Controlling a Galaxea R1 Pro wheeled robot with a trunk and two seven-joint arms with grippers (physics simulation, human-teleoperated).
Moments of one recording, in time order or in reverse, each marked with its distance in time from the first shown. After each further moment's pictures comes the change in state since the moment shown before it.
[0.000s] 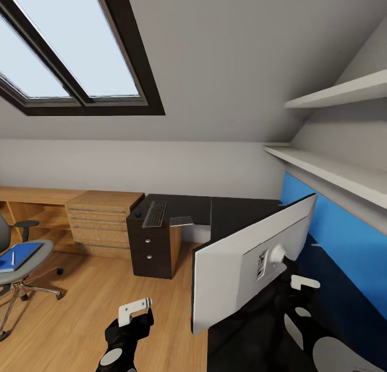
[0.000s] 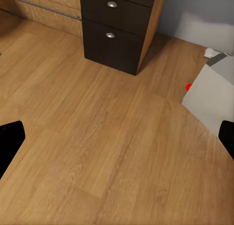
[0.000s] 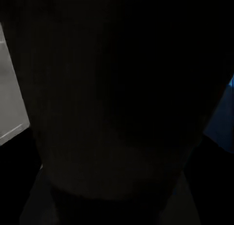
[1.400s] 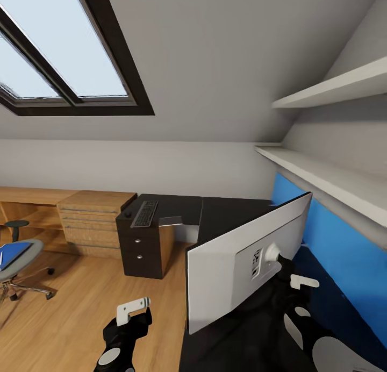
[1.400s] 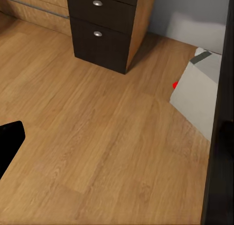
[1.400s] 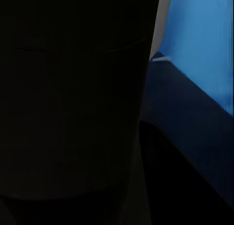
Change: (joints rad) left arm 0.000 0.007 0.006 -0.006 -0.001 -0.001 0.001; right arm 0.000 0.002 -0.005 -0.003 0.013 0.001 0.003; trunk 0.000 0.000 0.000
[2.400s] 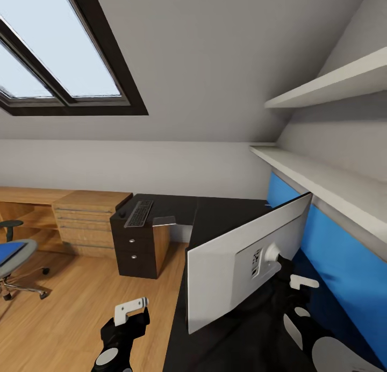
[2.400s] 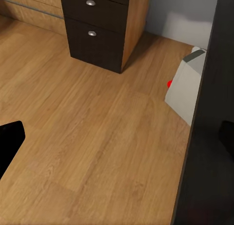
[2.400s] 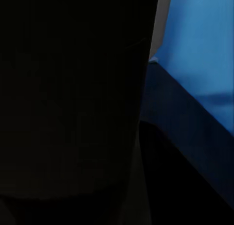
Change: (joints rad) left arm 0.000 0.016 0.002 -0.003 0.001 0.001 0.000; right arm 0.001 0.002 0.004 0.001 -0.015 -0.005 0.003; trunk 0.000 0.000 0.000
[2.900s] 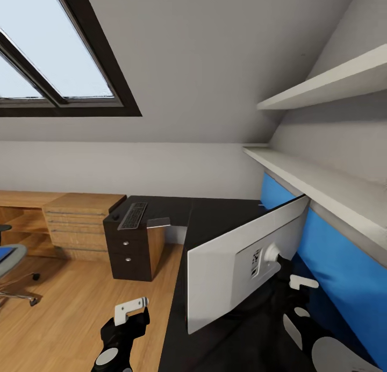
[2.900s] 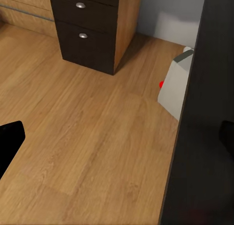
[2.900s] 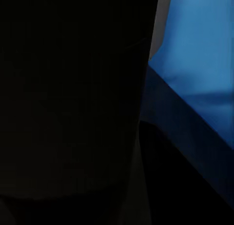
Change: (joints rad) left arm 0.000 0.000 0.000 -0.002 0.000 0.000 0.000; right arm 0.000 0.002 0.001 0.001 -0.004 0.000 0.004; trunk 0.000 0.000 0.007
